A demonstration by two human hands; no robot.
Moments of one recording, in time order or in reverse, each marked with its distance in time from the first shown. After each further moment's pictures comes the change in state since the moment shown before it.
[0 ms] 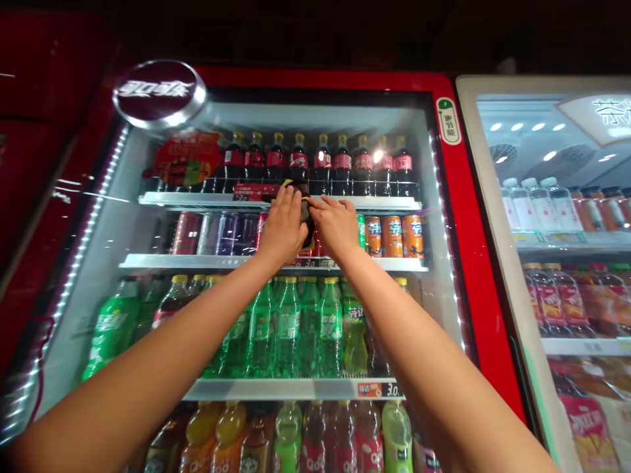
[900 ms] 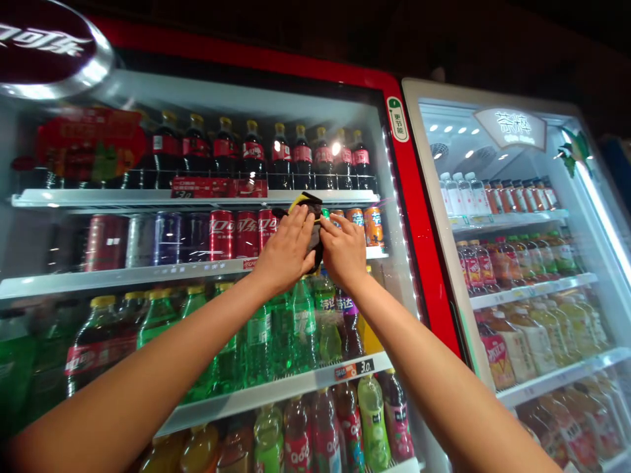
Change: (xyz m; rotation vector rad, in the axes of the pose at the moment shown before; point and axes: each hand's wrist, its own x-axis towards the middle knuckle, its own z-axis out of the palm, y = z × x) left_hand -0.016 0.059 0.025 -0.153 -0.053 0.315; right_hand -0.081 0.028 -0.021 -0.195 0.083 0.128
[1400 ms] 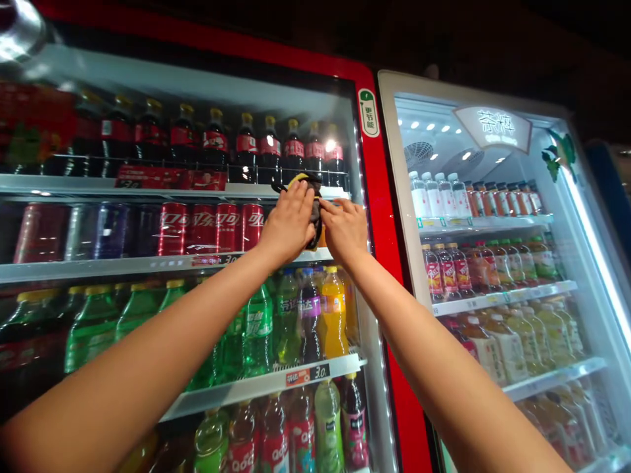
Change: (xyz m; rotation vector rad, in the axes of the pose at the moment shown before) left_hand 0.096 0.054 0.041 -0.022 0.052 -0.092; right_hand 0.014 0.104 -0.026 -0.056 -0.070 0.002
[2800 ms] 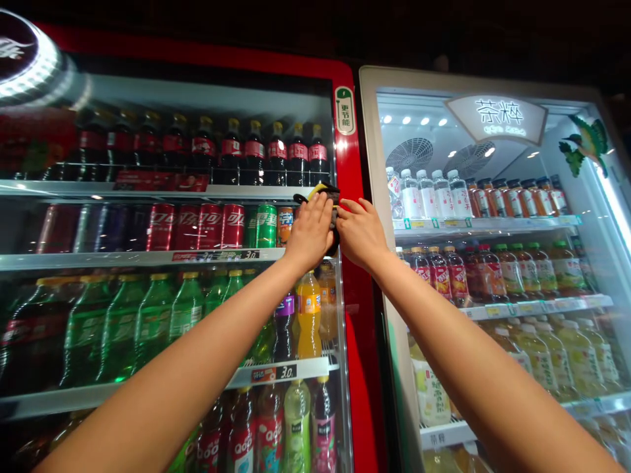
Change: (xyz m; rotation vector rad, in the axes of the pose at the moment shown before) left_hand 0.046 0.107 0.043 0.076 -0.109 -0.114; right_hand -0.028 0.111 -0.032 -0.038 -0.125 -0.210
